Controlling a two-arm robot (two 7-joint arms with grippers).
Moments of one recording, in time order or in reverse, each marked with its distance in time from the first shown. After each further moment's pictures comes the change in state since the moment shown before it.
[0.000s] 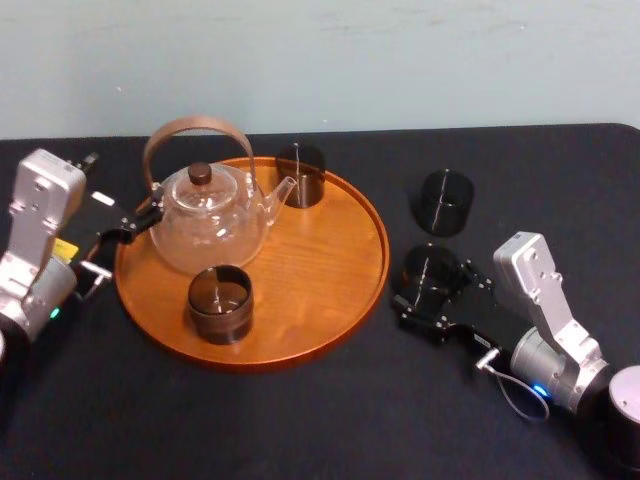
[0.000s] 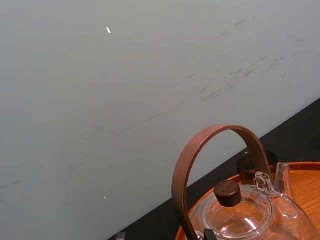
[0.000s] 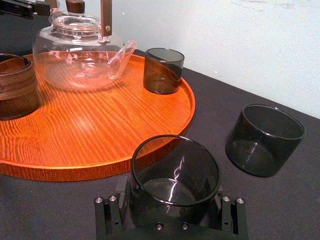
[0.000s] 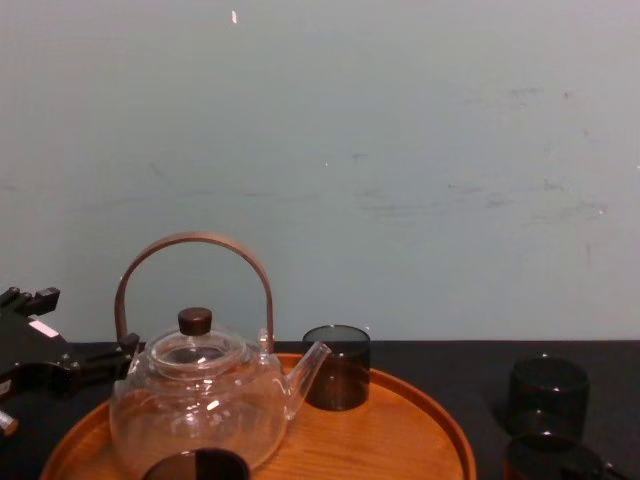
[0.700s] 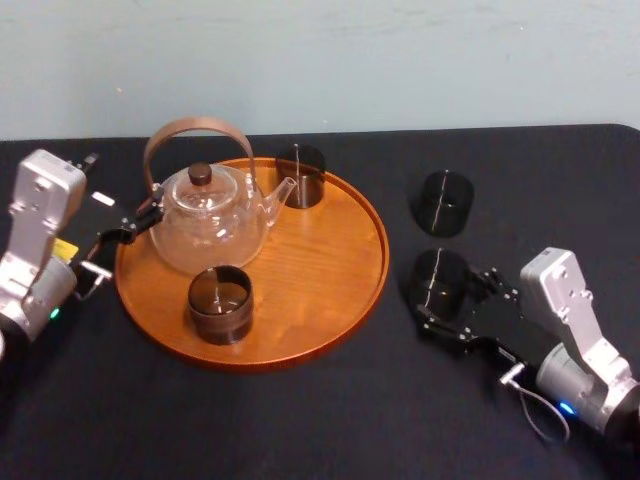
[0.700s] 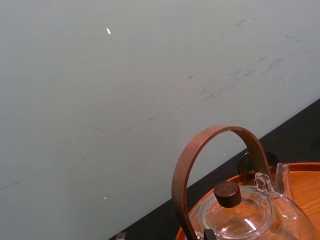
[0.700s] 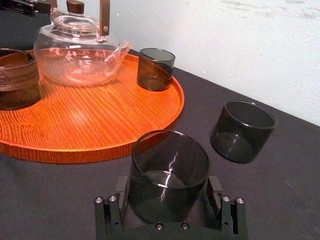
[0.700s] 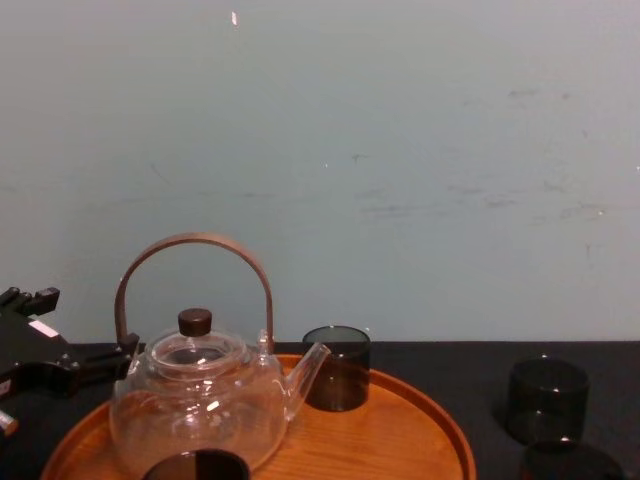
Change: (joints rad) left arm 0.000 0.000 0.000 0.000 0.000 0.000 0.000; right arm -0.102 0.045 0.044 -0.108 -0.011 -0.008 -0.032
